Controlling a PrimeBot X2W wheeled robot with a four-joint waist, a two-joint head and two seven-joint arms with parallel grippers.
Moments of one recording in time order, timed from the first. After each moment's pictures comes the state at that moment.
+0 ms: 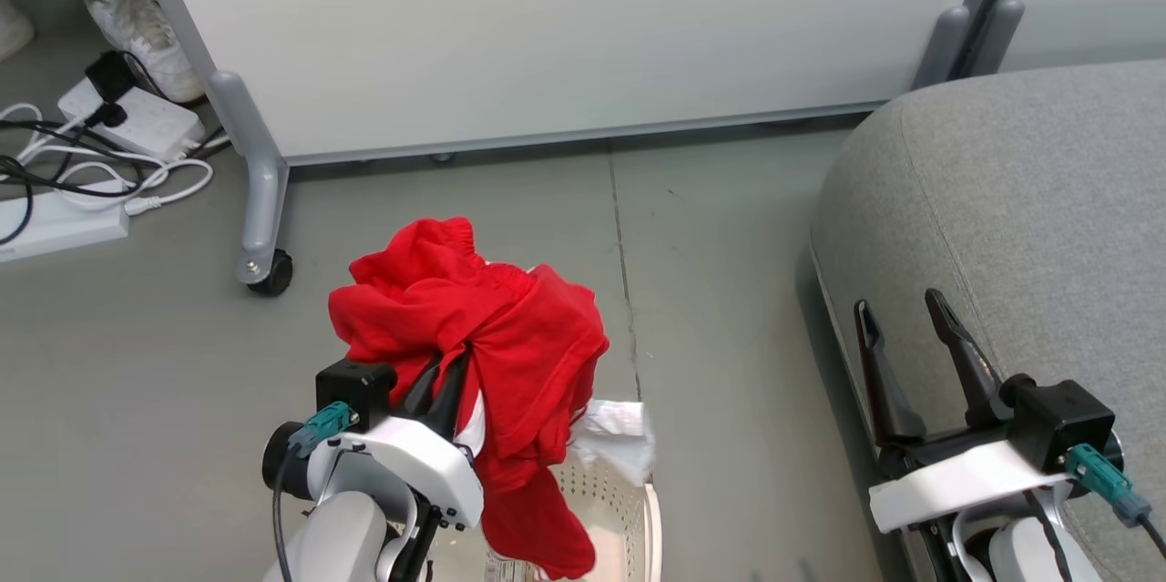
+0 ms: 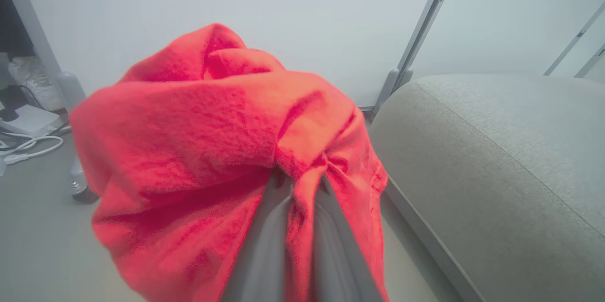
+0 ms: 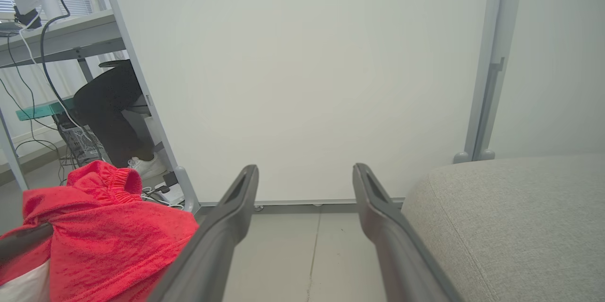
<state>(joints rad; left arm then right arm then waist) -0.40 0.05 -0.40 0.76 -0.44 -0.07 -0.26 -0.15 -0.05 0.11 0.21 0.21 0.13 -0.26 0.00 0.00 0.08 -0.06</state>
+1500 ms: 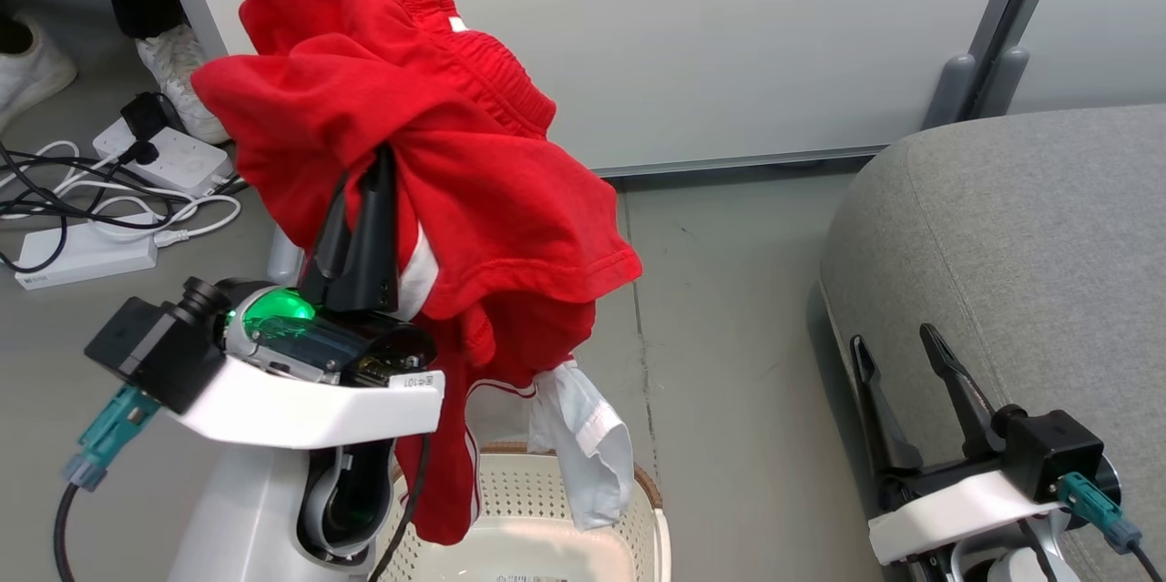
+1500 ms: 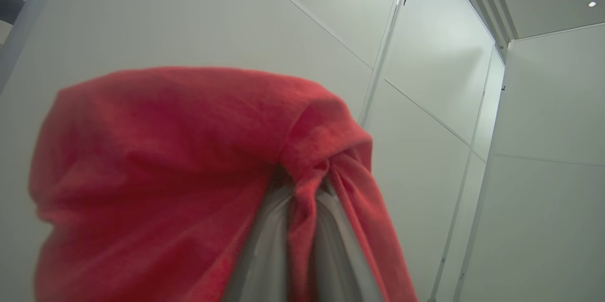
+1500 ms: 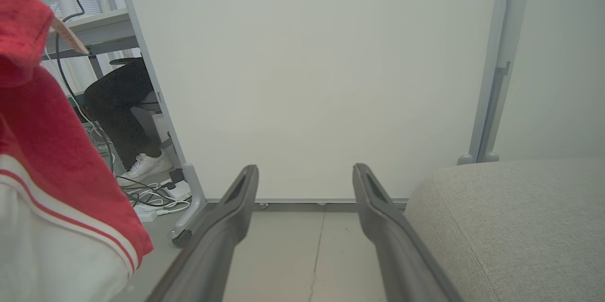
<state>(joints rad) -0.28 0.05 -0.21 -0.08 -0.64 -0.13 -0.26 -0.09 -0.05 0.12 0.22 0.19 0.13 -0.26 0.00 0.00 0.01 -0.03</state>
